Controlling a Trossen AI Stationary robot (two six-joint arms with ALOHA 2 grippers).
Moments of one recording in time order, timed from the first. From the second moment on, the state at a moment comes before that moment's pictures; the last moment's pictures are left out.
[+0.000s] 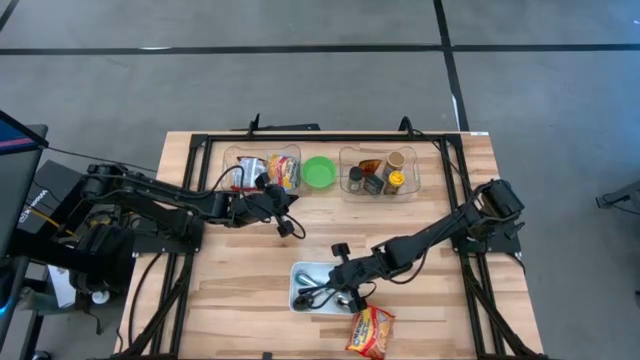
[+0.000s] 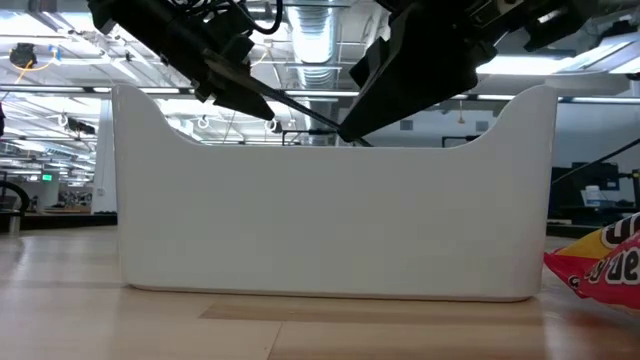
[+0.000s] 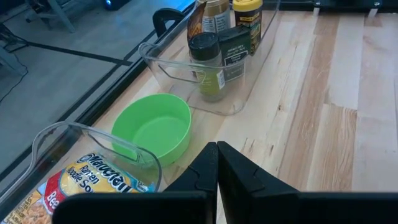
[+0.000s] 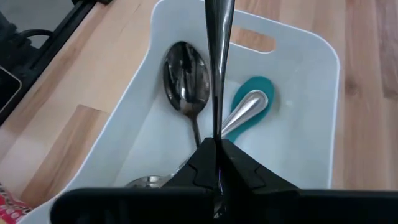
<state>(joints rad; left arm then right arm) -0.09 1.30 0.70 0.03 -0.61 -0.14 0.42 1.82 1.11 -0.06 0.12 0.04</state>
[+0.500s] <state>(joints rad) -0.09 1.30 0.70 0.03 -0.61 -0.14 0.42 1.83 1.11 -0.05 0.12 0.06</state>
